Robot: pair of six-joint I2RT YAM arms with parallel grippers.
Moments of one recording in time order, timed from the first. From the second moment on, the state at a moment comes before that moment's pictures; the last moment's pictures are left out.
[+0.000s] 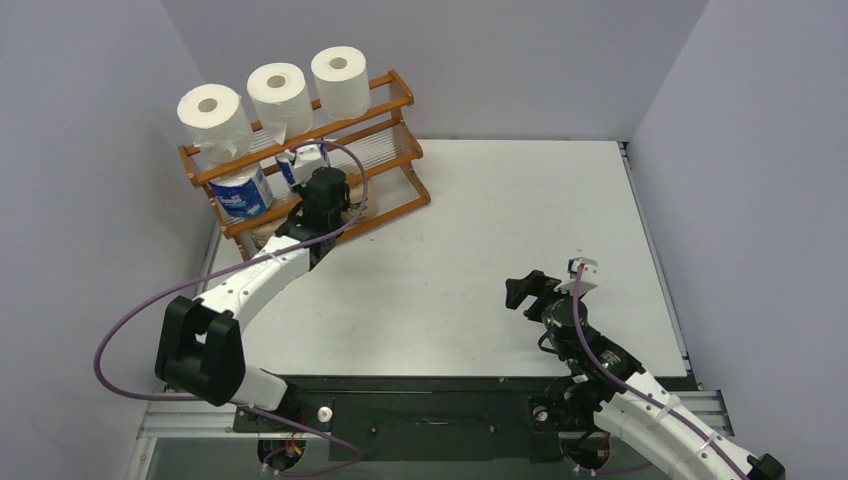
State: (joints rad) left arm -0.41 1.41 1.03 -0.03 -0.67 -0.49; right arm 0.67 0.47 0.27 -0.18 0.49 0.66
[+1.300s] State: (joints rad) left arm -0.36 1.69 1.21 0.08 -0.70 -0.40; right arm 0.67 0.48 0.27 -0.19 0.49 0.66
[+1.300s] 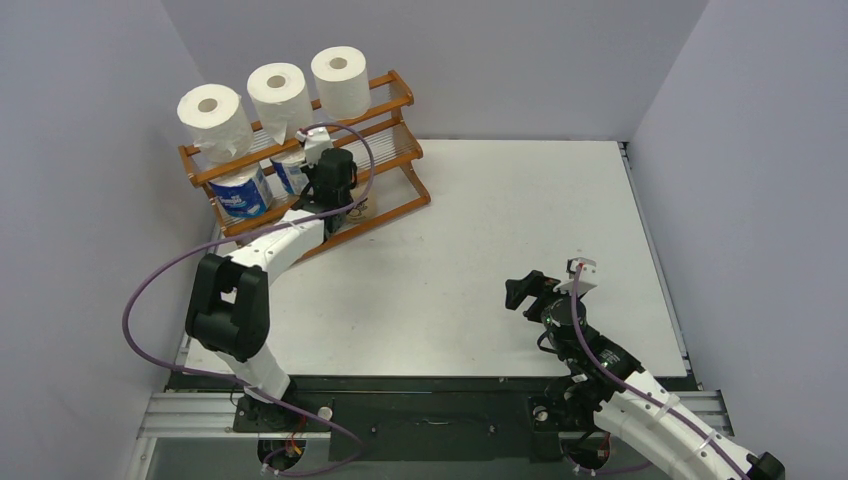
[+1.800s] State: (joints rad) left arm -0.49 1.43 1.03 0.07 -0.68 -0.41; right arm 0.67 0.47 0.27 -0.19 0.49 0.66
